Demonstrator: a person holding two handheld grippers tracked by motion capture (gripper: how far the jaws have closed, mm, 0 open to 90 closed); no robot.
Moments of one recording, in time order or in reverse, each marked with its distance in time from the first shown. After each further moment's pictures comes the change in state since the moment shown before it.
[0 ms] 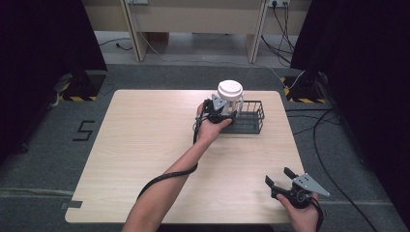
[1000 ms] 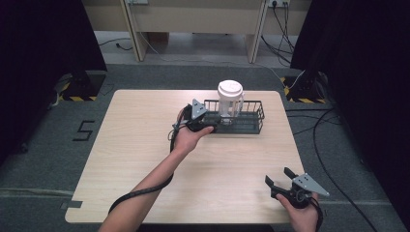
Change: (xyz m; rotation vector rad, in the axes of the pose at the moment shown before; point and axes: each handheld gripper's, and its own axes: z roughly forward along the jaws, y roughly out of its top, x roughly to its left) left arm 0.023 -0.006 -0.081 -0.045 -0.042 0.048; right arm 0.001 0.000 0.000 0.006 -0.007 0.002
